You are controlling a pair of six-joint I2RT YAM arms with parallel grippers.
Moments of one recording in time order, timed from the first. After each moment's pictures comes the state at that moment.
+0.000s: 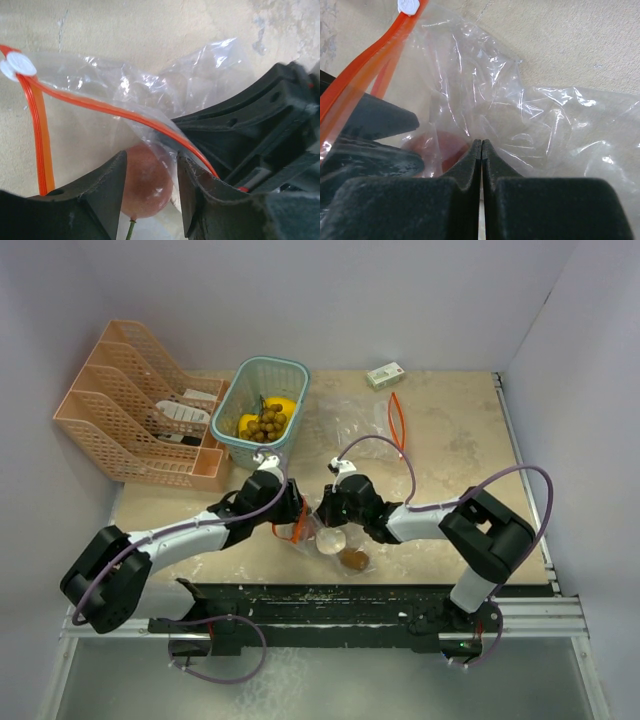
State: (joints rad) left arm -0.69 1.30 0.58 0.09 0.00 -0.74; right arm 0.83 1.68 0.67 0.42 -0.04 0.58
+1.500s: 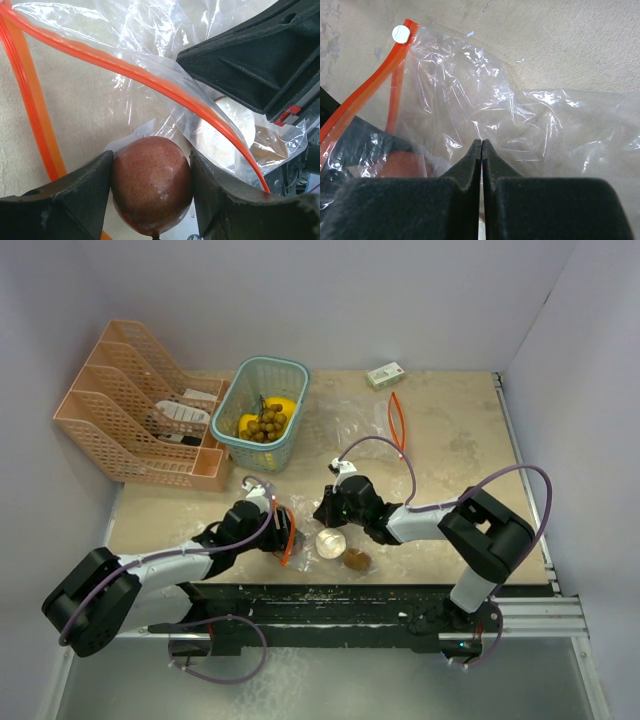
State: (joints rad) left arm -0.69 1.16 0.26 0.28 0.12 -0.75; right arm 0.83 1.68 0.66 0.44 -0.04 0.60
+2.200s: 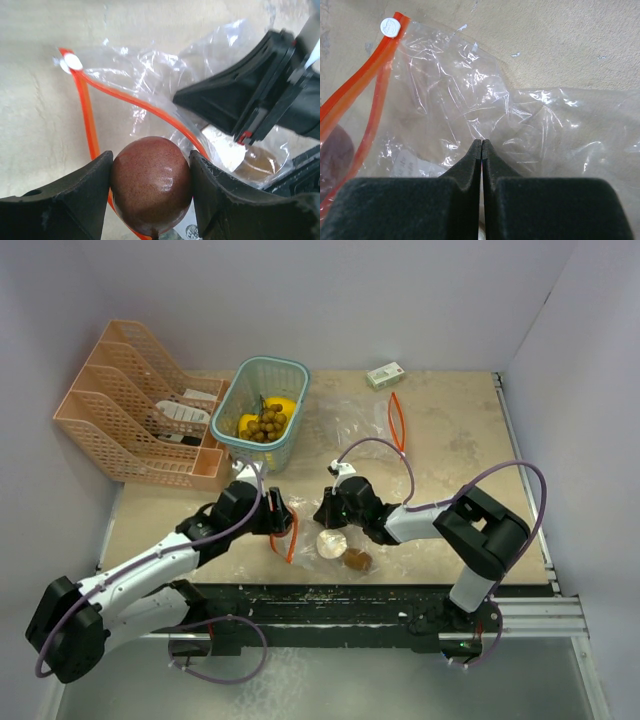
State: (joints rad) left arm -0.69 0.99 0.48 -0.14 -0.03 -0.67; right arm 0.83 1.71 0.66 0.45 -0.05 0.60
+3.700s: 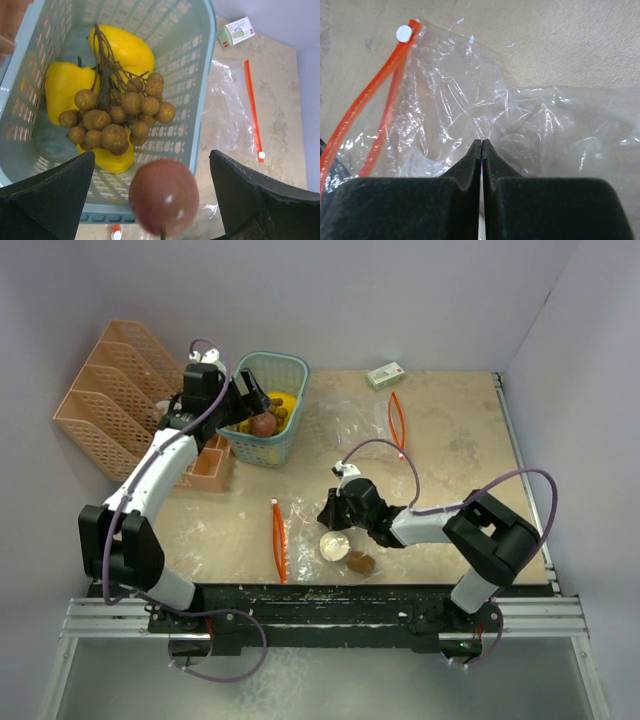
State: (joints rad) left arm -0.21 1.51 1.33 -0.30 0.11 -0.54; right arm 0.83 1.66 0.63 0.43 -0.04 0.60
